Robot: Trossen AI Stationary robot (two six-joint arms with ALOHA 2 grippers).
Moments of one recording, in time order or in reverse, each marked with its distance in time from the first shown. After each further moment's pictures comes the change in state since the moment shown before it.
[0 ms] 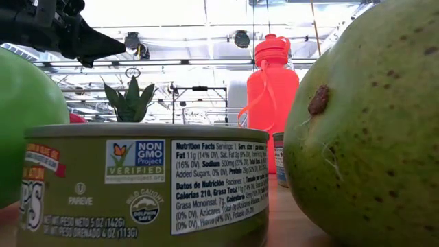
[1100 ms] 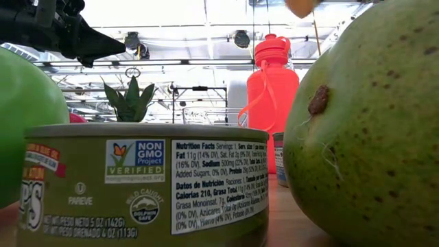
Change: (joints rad) left arm 0.000 0.000 0.000 0.000 -0.001 0.000; right arm -0.016 0.574 -0.036 0.669 0.263 -0.141
